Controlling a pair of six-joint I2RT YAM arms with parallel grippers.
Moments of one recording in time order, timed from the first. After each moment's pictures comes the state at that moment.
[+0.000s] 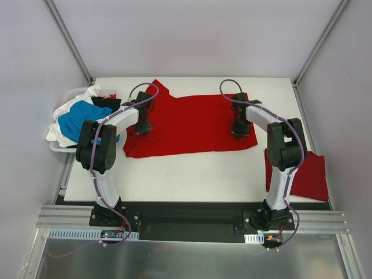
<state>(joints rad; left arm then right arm) -0.26 1.89 1.31 -0.64 -0.21 -0.55 0.29 2.00 1.45 -0.77 0.18 0.53</state>
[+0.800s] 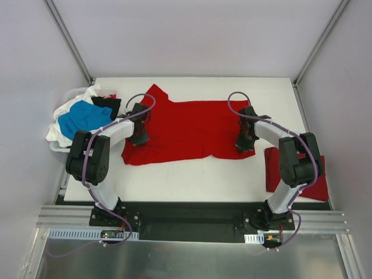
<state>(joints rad) -0.27 1.72 1.04 -0.55 -0.19 -0.57 0.26 1.76 1.09 -0.67 0.09 0.61</state>
